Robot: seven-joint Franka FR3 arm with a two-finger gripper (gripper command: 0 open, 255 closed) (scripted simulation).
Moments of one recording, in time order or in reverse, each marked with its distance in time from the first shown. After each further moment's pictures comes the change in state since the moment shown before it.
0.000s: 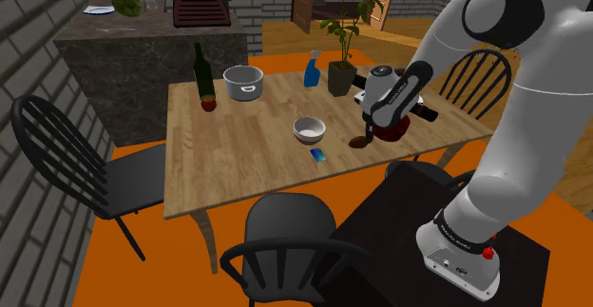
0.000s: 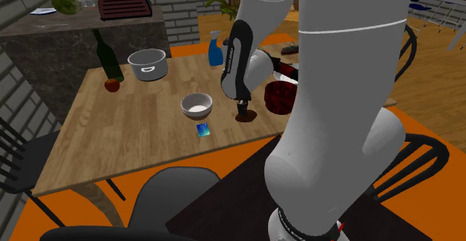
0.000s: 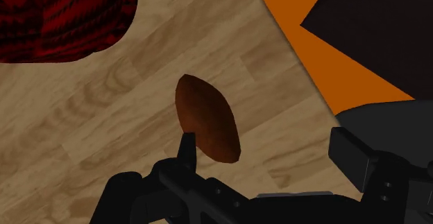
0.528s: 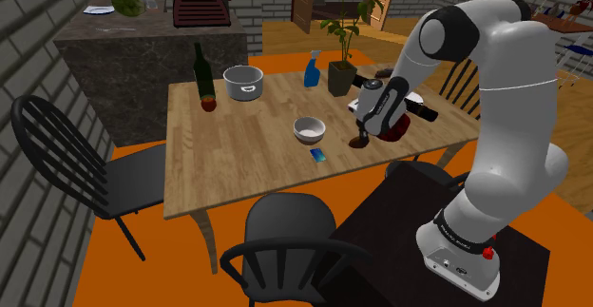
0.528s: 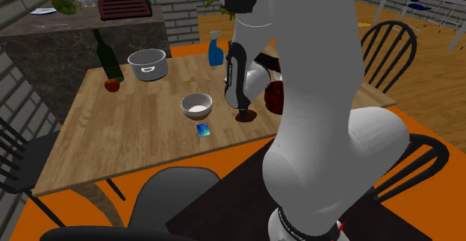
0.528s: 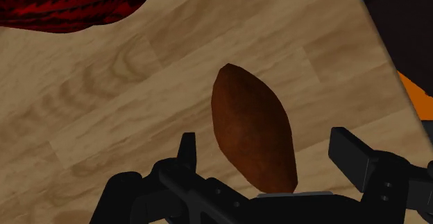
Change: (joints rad) arm -0.069 0.292 0.027 0.206 0.000 0.132 -0.072
